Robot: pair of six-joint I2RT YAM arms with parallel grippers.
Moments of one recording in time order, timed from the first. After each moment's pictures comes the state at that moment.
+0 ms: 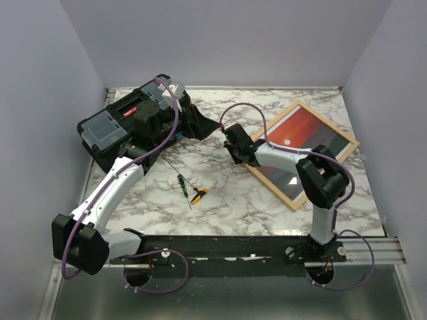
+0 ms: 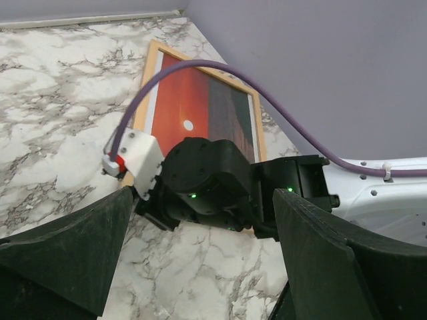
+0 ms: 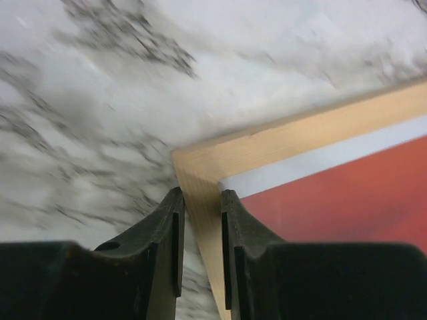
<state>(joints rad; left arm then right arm) -0.39 1.22 1.07 0.06 0.54 -0.52 0.68 1.88 1.17 -0.19 0.29 -0.04</state>
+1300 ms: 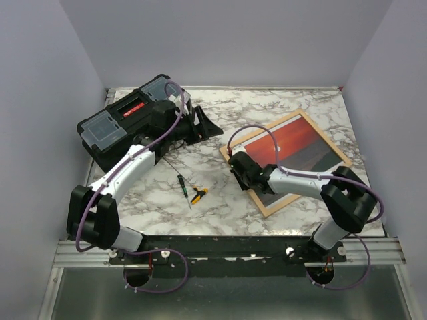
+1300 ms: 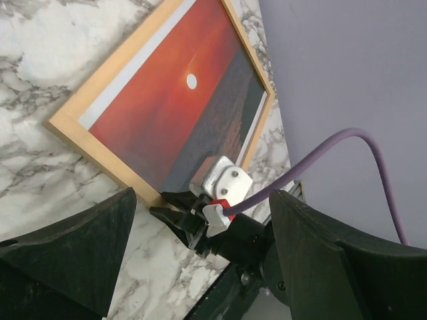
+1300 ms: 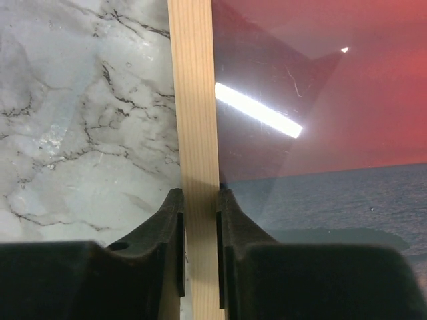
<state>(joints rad) -0.38 1.41 1.10 -0.08 0.53 -0.76 0.87 1.63 0.88 -0.23 0.36 0.21</state>
